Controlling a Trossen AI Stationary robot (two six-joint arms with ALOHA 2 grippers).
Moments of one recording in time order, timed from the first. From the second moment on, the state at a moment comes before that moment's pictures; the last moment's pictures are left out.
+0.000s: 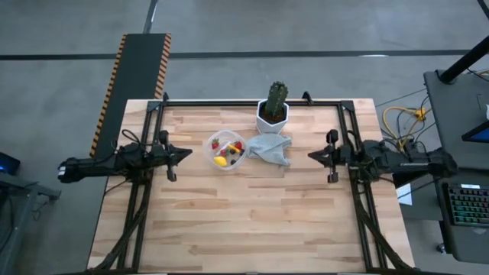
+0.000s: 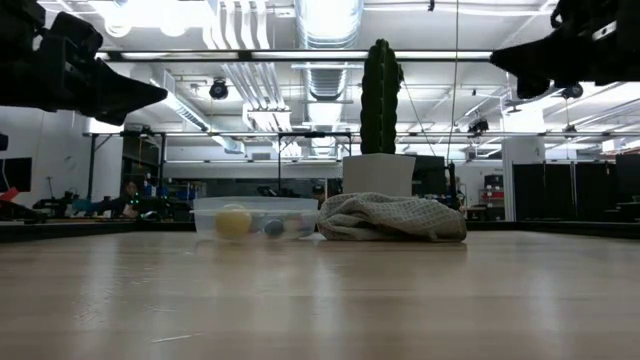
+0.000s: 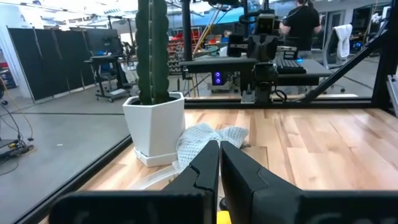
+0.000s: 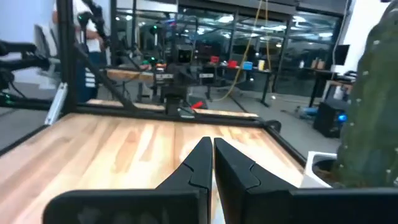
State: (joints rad) left arm 0.04 0.04 0.04 -0.02 -0.21 0.09; right arm -0.02 0.23 0.12 0.17 0.03 -0.13
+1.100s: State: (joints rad) left arm 0.04 0.05 0.04 -0.04 -0.11 0.06; right arm -0.12 0.02 0.01 0.01 -0.02 -0.03
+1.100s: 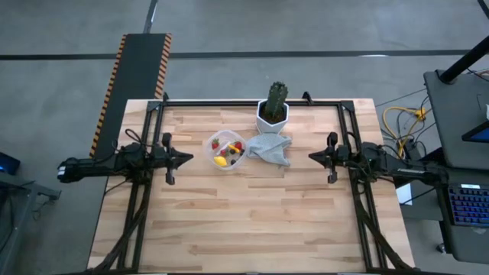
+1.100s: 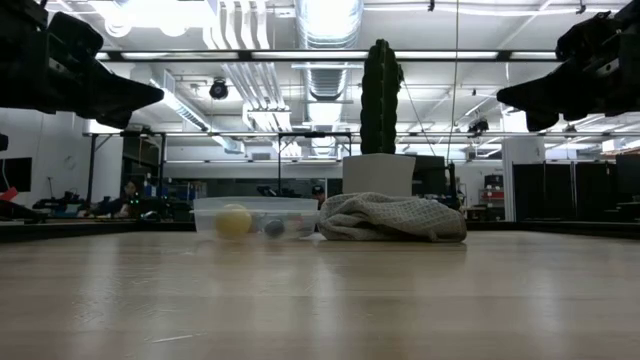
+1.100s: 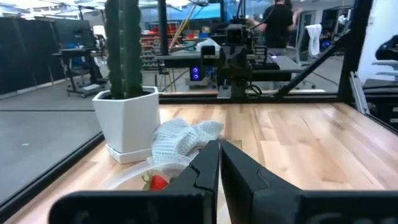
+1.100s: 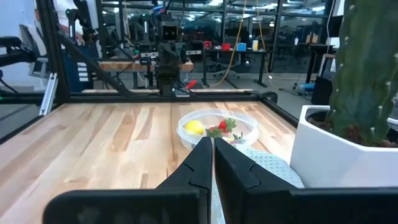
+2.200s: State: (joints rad) left arm 0.04 0.05 0.03 -0.03 -0.03 0.06; right arm -0.12 0.03 0.01 0.01 -0.03 0.05
